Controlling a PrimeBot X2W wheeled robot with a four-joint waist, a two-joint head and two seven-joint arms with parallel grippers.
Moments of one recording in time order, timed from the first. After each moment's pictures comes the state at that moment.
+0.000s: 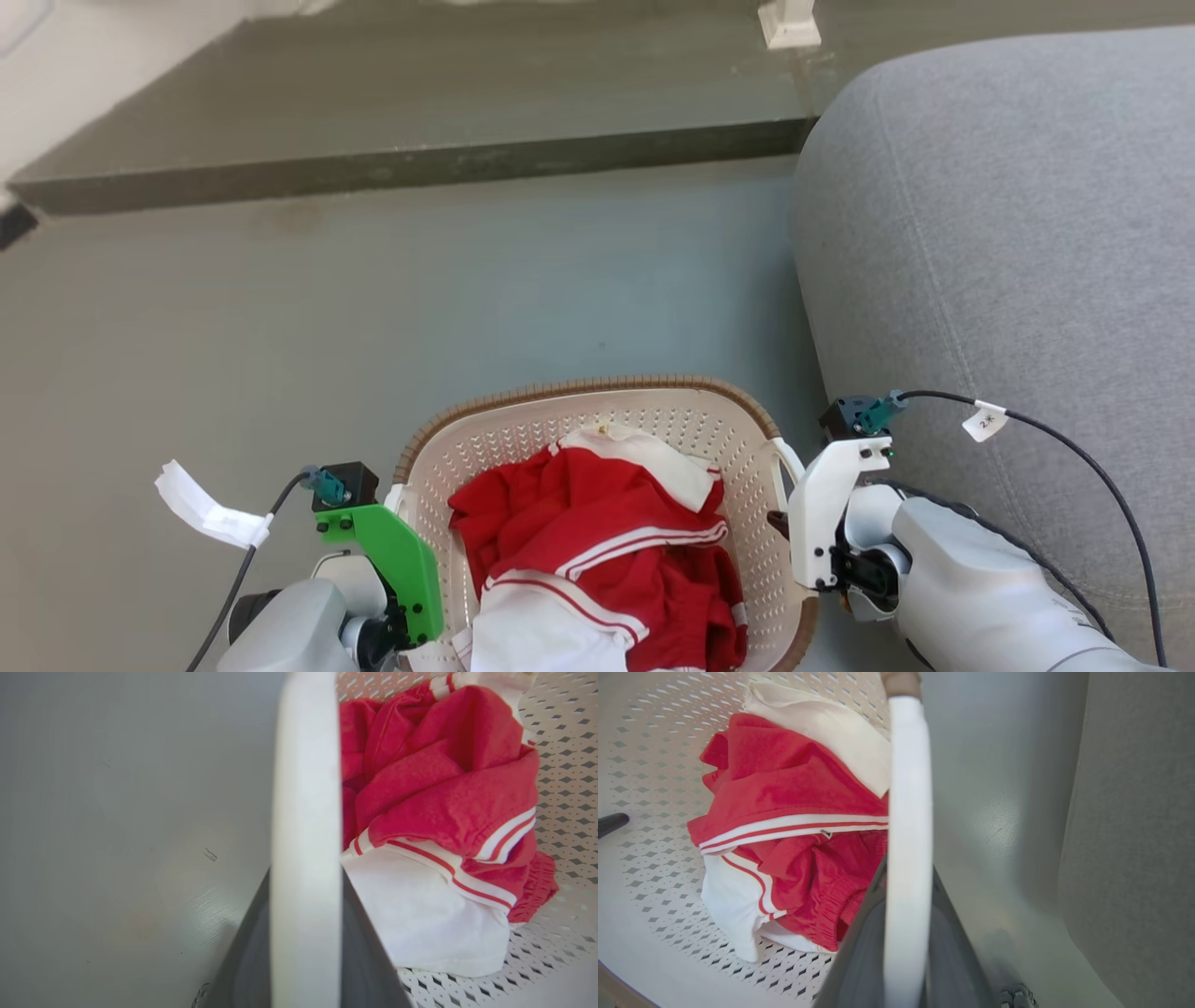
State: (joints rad) left arm -0.52 0.02 -0.66 1.12 -0.82 -0.12 0.22; right arm -0.56 -0.06 0.84 1.12 0.86 0.12 0.26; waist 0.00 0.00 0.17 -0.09
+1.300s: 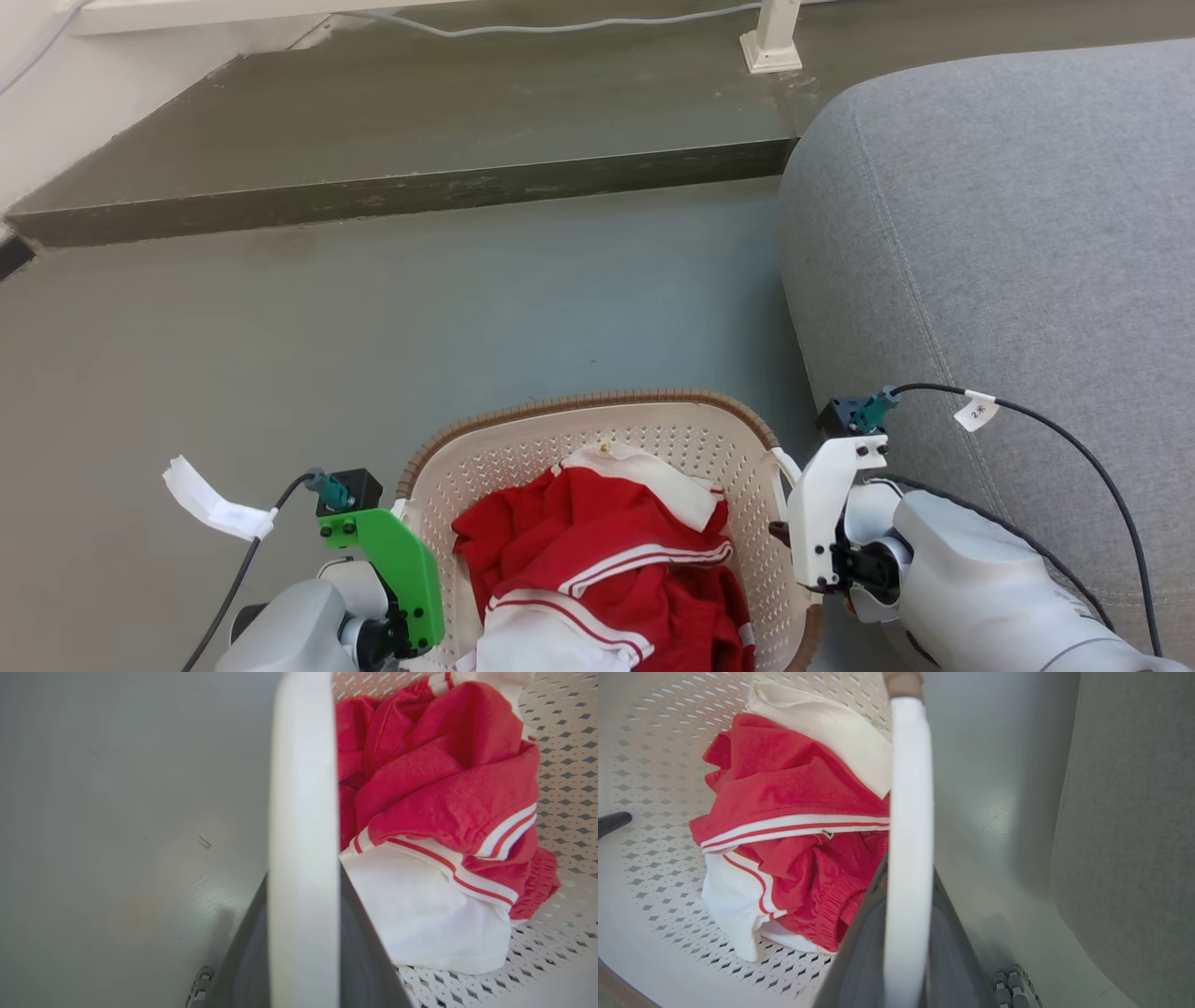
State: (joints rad) left arm -0.52 0.02 -0.71 1.13 -0.88 -0.12 0.30; right arm -0.58 -0.06 0.89 1.12 0.92 0.12 0.34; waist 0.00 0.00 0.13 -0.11
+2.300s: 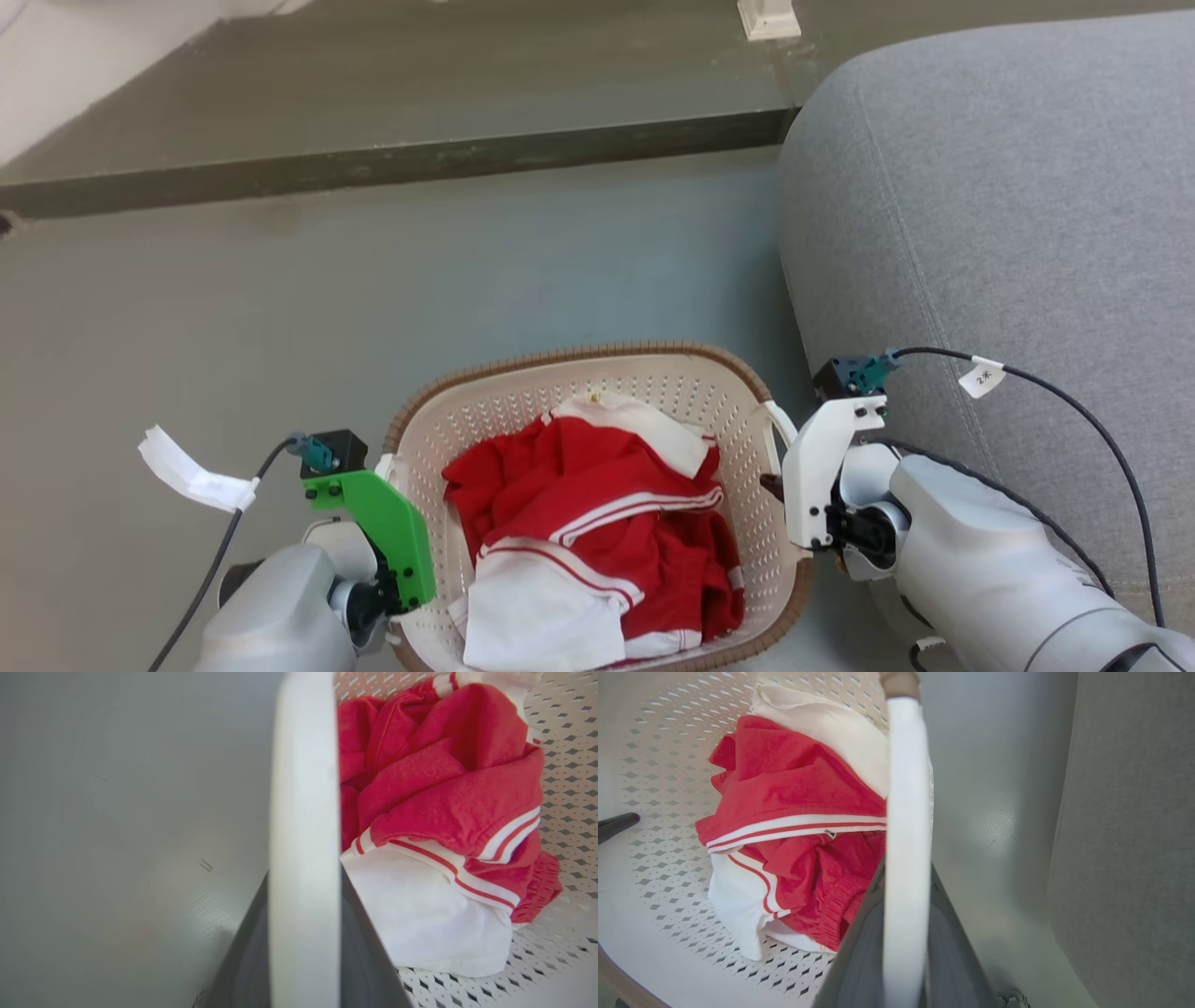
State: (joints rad) left arm -0.58 0.03 -0.72 1.15 -0.90 -0.12 0.26; right arm -0.63 -0.07 0.91 1.09 0.94 0.11 0.31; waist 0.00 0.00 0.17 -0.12
